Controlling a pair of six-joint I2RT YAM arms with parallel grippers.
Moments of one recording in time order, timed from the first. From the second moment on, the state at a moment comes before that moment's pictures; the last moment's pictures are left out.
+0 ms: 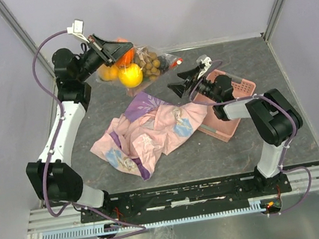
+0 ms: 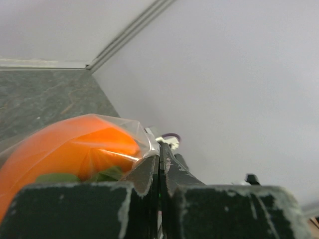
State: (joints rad) left arm -0.17 1.50 1.44 0.31 0.75 -1.04; right arm 0.36 1.79 0.80 1.16 -0.50 0.35
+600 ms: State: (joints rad) left arm -0.17 1.49 1.45 0.43 0.81 -1.17; right arm 0.44 1.81 0.95 1.36 -0.60 0.50
